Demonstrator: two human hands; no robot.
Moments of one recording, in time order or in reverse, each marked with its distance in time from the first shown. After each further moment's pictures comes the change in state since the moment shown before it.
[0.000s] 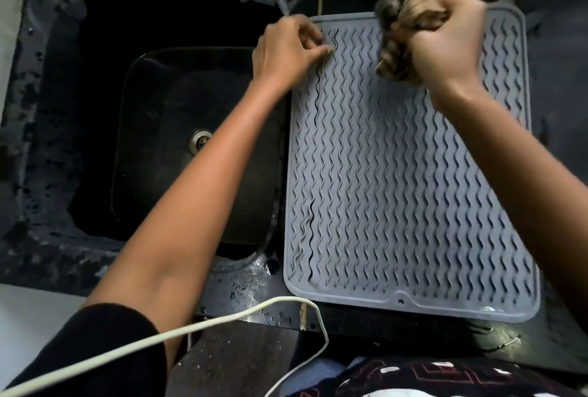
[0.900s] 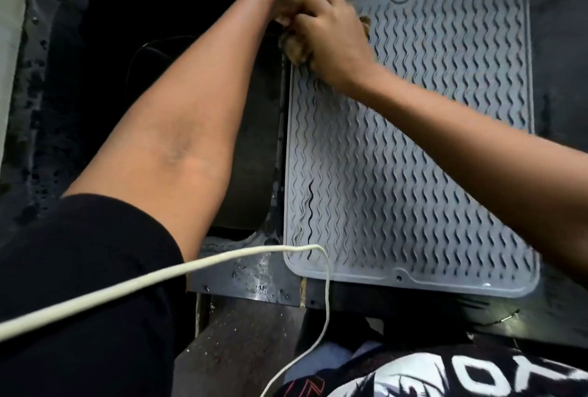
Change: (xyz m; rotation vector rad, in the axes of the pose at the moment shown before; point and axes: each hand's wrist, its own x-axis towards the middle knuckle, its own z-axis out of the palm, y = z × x) left_hand 0.044 0.024 -0.019 0.052 -0.338 -0.148; right_hand -0.010 0.003 0.084 -0.886 -0.358 -0.650
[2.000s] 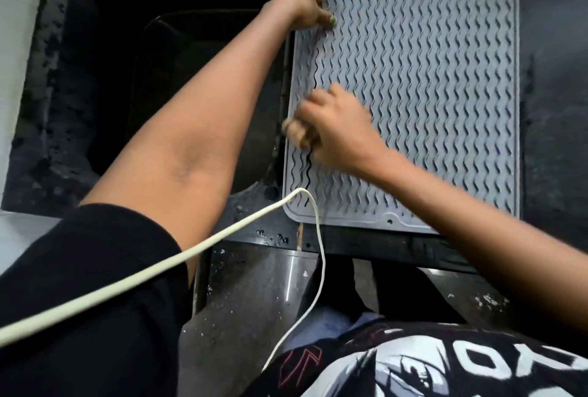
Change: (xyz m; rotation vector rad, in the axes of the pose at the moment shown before) left_hand -0.062 -0.008 0.035 0.114 0.126 0.130; right_hand -0.149 -0.062 -0.005 0.200 -0.097 -0.089
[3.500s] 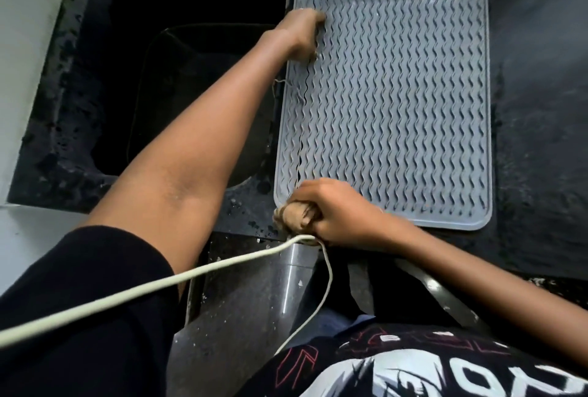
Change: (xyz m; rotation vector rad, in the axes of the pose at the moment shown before) left_hand -0.041 0.015 0.005 0.158 -0.110 0.013; right_hand -0.090 -0.038 -0.020 0.448 -0.425 -0.009
